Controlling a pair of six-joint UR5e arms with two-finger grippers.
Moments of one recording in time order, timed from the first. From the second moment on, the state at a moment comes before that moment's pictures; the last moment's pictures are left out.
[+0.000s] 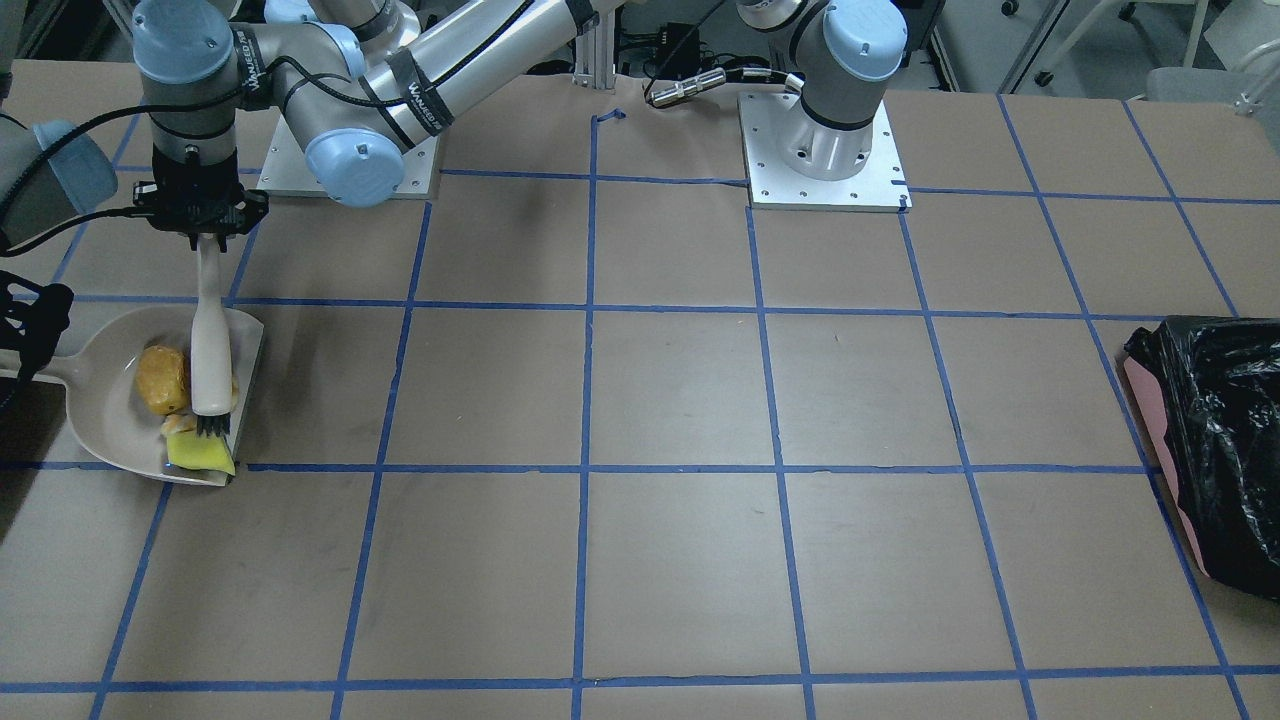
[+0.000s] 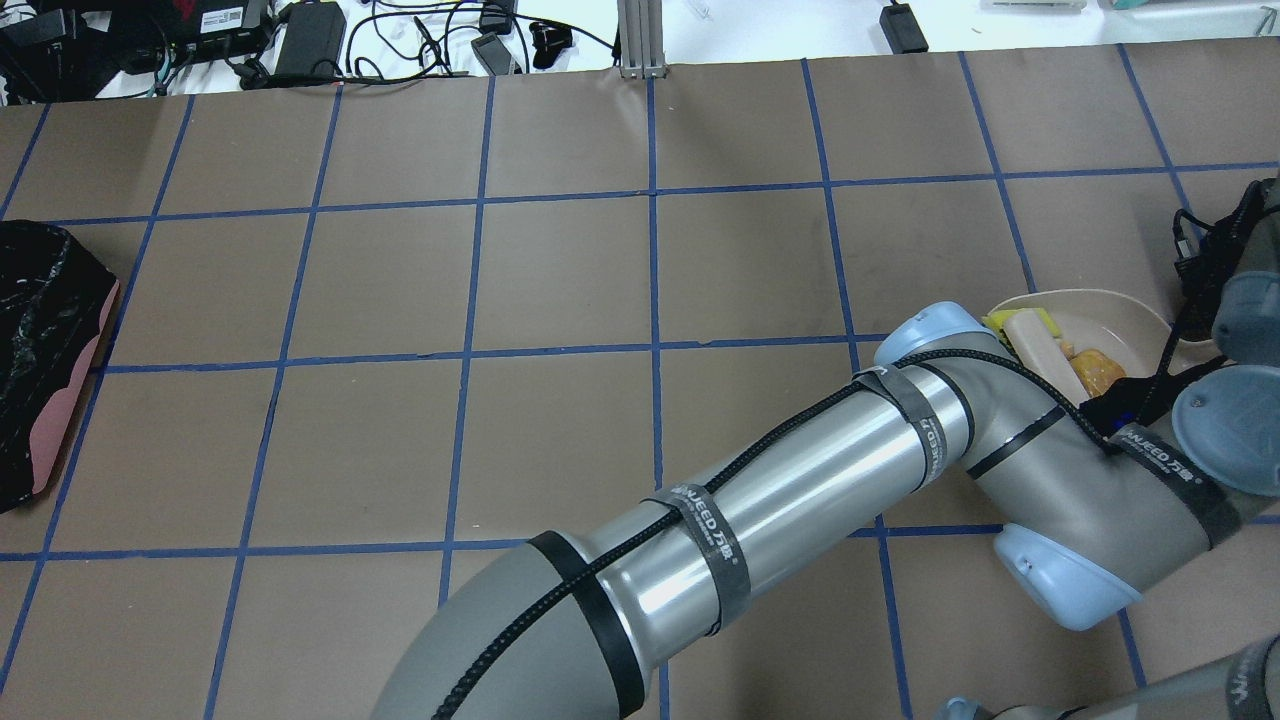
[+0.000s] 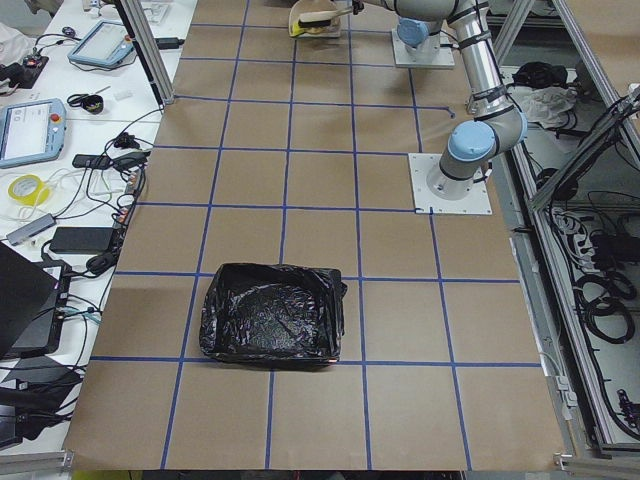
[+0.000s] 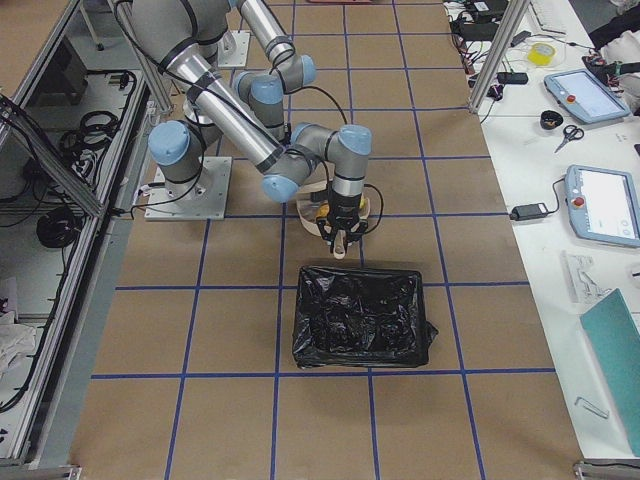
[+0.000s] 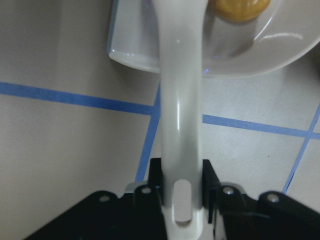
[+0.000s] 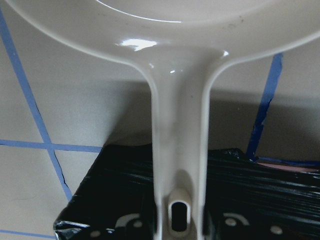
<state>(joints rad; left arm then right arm) -2.60 -2.44 -1.02 -0.94 1.39 -1.30 1.00 -1.31 2.00 -2.46 -2.03 -2.20</state>
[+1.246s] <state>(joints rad) -2.32 -2.16 -1.25 -1.28 1.43 -0.82 0.92 -1.31 1.88 -2.37 -1.91 -2.17</state>
